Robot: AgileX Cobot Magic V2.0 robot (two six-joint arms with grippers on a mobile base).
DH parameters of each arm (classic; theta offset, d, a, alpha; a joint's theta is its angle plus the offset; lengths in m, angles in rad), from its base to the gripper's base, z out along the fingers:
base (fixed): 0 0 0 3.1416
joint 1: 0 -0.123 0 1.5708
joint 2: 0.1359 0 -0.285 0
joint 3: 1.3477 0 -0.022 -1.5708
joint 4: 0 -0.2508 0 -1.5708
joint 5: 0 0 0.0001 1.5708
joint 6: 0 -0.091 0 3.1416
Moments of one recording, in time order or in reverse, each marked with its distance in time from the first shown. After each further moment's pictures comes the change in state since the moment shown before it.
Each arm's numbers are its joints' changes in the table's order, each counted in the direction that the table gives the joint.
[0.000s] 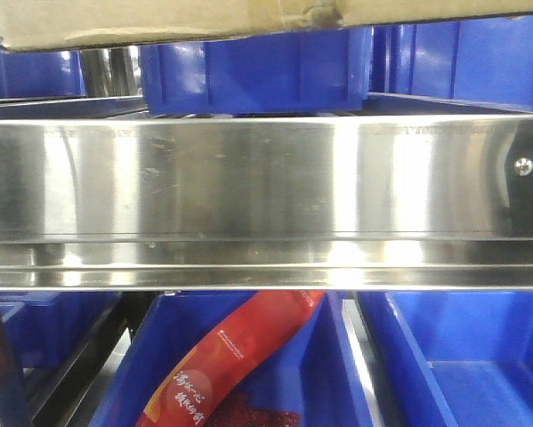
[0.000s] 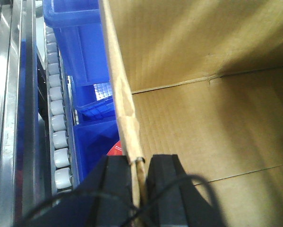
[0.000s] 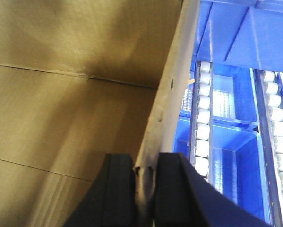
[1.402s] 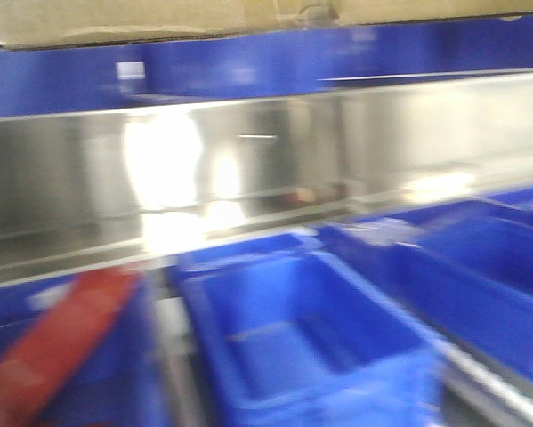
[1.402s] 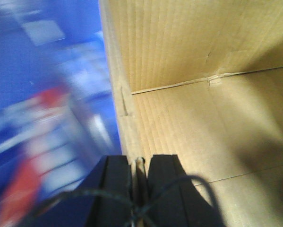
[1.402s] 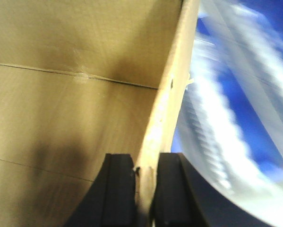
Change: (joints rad) left arm 0.000 -0.004 0.000 -0.006 0.002 0.000; right arm 0.000 0.000 0.000 -0.002 0.002 0.000
